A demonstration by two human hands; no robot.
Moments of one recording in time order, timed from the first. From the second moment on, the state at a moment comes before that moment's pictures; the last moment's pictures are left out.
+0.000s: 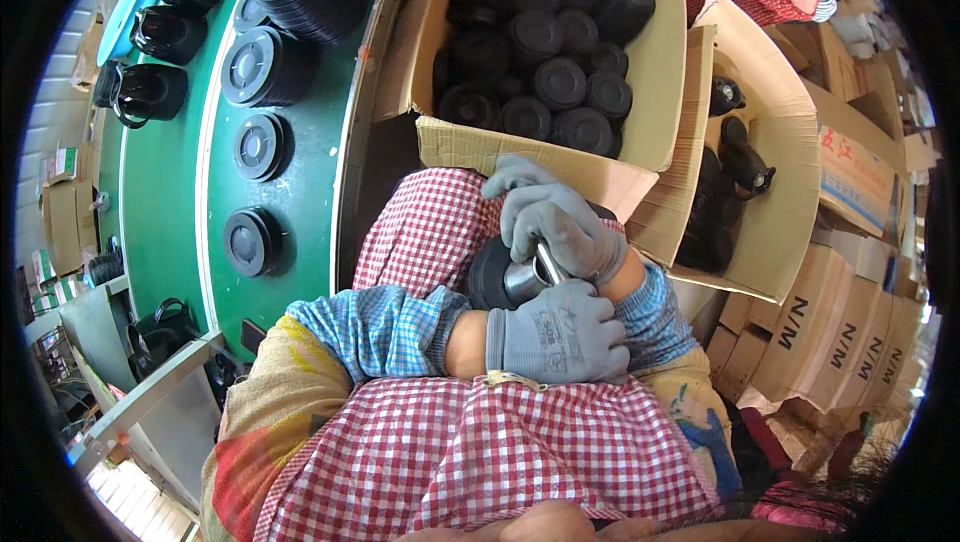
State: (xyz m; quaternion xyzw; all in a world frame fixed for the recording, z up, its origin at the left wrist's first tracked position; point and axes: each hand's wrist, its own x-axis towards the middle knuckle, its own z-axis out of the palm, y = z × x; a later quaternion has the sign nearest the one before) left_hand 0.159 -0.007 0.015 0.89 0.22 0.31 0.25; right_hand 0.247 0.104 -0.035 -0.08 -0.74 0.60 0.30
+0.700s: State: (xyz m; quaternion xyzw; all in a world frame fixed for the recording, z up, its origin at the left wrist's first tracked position) left_hand 0.003 -0.015 0.013 0.79 0.40 0.42 0.20; right_hand 0.322 0.115 -0.062 -0.45 -0.63 0.52 0.37
